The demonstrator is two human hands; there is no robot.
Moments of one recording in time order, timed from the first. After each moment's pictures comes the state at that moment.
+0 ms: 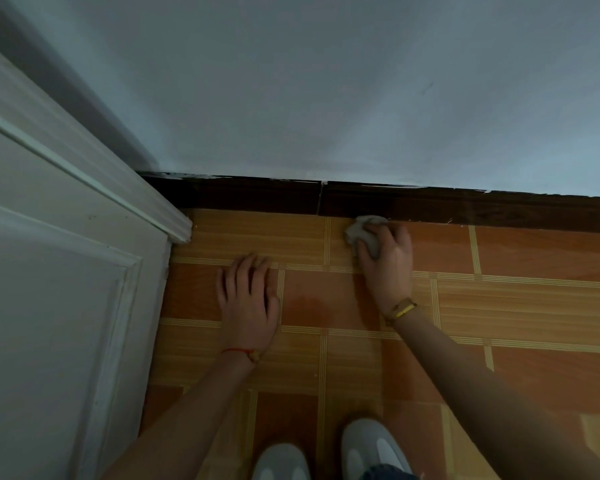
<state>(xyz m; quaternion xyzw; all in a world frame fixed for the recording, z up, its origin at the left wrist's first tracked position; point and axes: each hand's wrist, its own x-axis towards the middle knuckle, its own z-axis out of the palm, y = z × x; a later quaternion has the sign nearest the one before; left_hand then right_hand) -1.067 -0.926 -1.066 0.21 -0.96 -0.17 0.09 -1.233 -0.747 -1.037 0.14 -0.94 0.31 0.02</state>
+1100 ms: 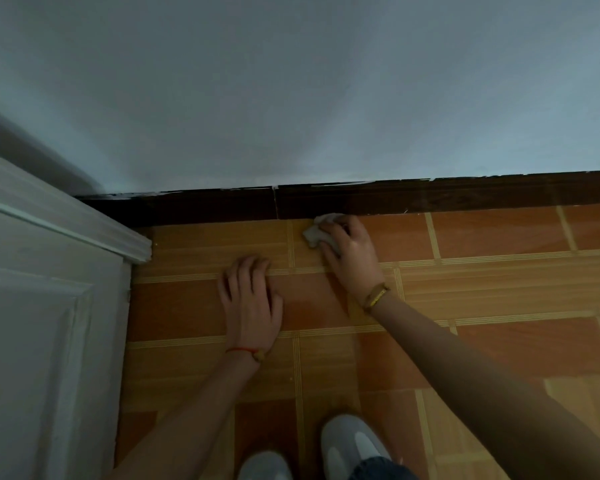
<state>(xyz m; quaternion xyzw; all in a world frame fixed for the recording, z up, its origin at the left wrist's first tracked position) -1.100 -0.887 -1.063 0.18 -0.97 -0.18 0.08 -1.244 -0.734 -1.034 0.25 -0.92 0.29 0.02</state>
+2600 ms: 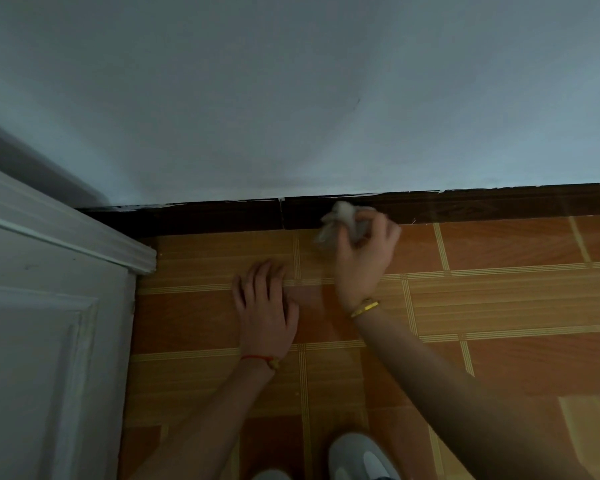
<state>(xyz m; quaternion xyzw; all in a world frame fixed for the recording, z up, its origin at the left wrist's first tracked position) -1.113 -0.878 -1.070 0.15 -0.97 -0.17 0.08 -1.238 -0.772 -0.997 -0.06 -0.85 0.51 0.15</state>
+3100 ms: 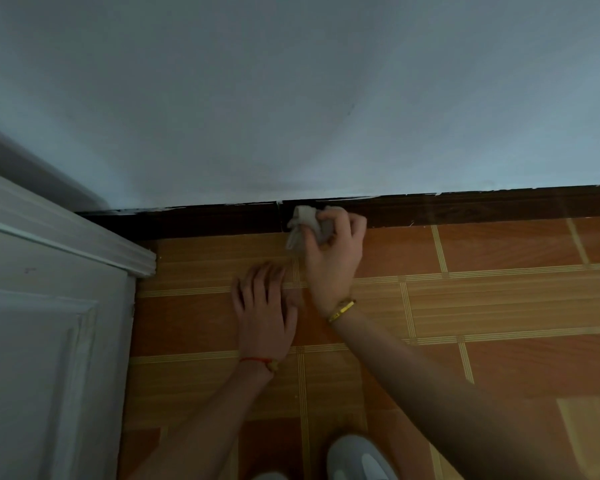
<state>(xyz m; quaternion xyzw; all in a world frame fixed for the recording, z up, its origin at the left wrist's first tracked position) -1.113 -0.877 -1.069 0.16 -0.97 -0.16 0.08 -1.227 -0.801 -0.991 0.03 -0.84 0.53 0.12</state>
